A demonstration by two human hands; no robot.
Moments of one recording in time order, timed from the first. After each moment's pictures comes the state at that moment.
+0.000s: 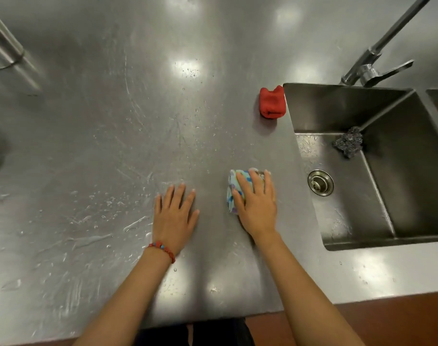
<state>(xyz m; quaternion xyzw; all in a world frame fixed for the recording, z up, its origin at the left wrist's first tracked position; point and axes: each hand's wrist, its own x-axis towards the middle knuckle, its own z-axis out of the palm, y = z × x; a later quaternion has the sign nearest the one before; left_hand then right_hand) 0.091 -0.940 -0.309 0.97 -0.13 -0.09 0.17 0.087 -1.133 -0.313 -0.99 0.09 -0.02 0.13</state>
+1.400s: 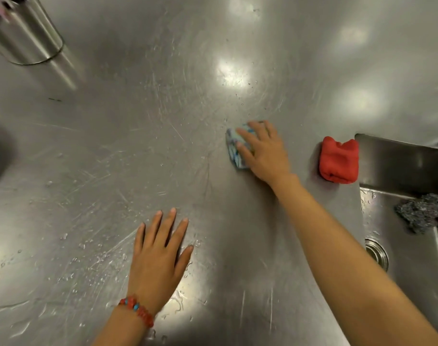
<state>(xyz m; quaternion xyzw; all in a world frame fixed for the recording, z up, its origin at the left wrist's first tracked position) 0.164 -0.917 -0.315 0.98 0.00 -0.14 0.11 0.372 -1.120 -0.324 -0.97 -0.17 -0.03 0.14</state>
